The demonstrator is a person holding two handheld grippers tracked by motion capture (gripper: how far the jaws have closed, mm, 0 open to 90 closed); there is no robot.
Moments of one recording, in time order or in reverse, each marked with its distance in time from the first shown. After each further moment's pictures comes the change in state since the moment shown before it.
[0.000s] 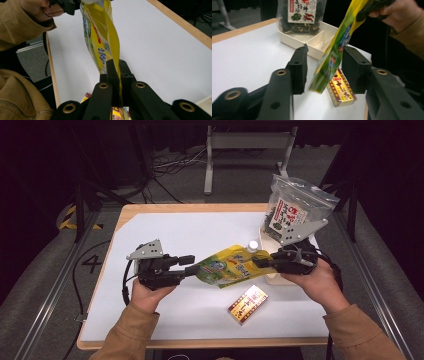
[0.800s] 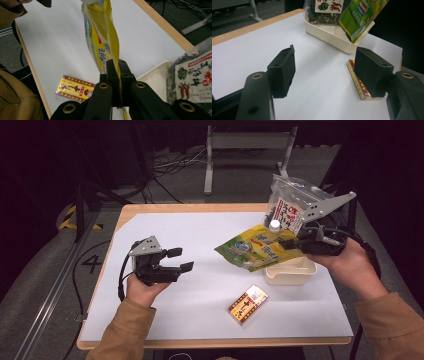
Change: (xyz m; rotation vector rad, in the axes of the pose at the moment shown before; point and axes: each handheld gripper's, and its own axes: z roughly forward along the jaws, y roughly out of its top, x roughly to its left) left arm 0.017 -0.003 -0.001 0.074 0.156 0.005; right arm -0.020 0.026 -0.059 0.156 -0.185 0.034
